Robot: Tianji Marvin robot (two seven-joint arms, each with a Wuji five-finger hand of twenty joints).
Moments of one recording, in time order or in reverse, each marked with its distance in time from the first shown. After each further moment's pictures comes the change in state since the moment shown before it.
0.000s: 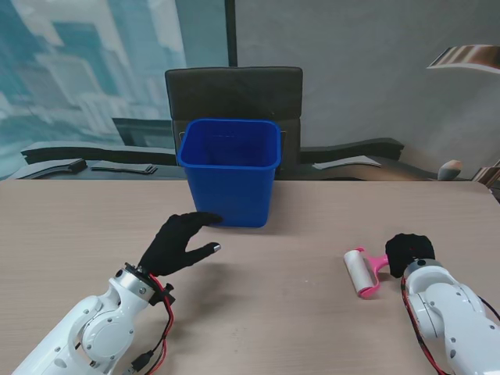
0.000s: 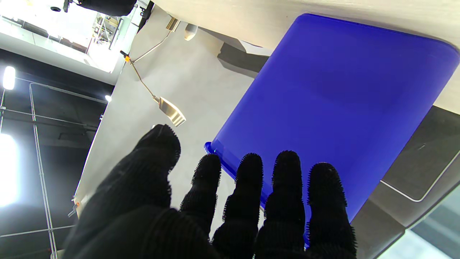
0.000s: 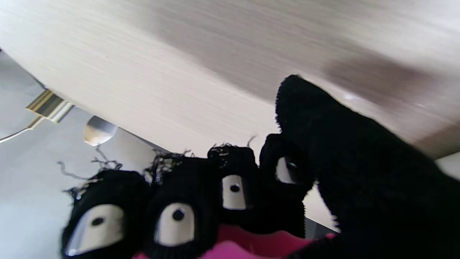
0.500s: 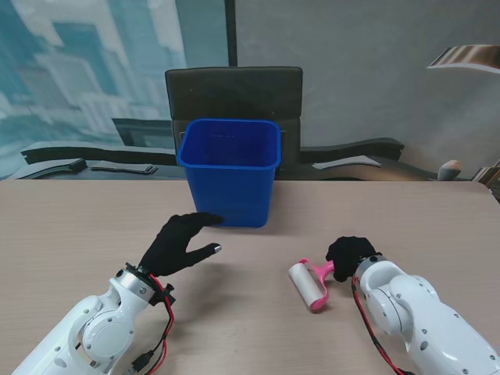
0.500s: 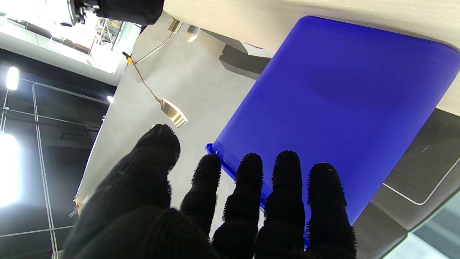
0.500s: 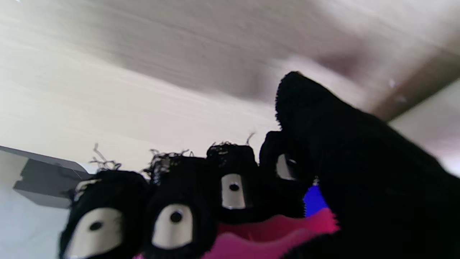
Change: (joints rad) left arm -0.002 0.000 0.001 0.003 -0.004 -0.009 -0.006; right arm 0.079 -0.015 -0.208 -0.094 0.249 -0.086 0.071; left_hand 0.000 0.000 -0.005 0.000 0.000 0.000 0.000 0.000 0.000 0.000 0.000 0.000 0.000 0.000 0.000 0.000 0.000 0.000 0.000 0.000; right_hand 0.000 -0.001 0.000 0.000 0.000 0.002 -0.013 0.000 0.000 0.001 0.000 0.000 0.000 0.004 0.008 0.000 0.005 0.002 0.008 0.012
